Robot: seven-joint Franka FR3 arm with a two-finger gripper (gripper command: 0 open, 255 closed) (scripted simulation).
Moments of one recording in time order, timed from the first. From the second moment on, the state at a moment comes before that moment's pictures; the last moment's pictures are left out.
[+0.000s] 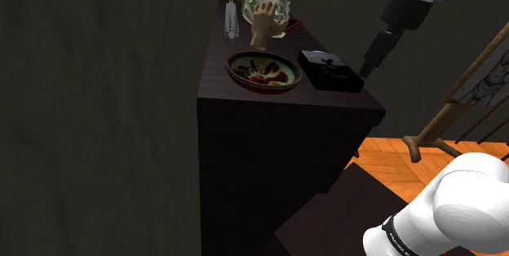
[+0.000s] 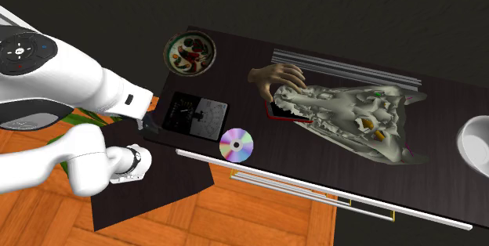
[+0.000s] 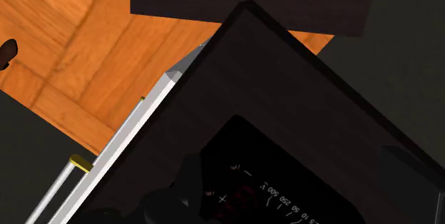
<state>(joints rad) 0.02 -0.82 0.03 -2.28 0.00 1.52 -0.12</state>
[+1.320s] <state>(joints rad) 0.04 -0.35 0.05 -2.05 -0.31 2.04 -0.41</state>
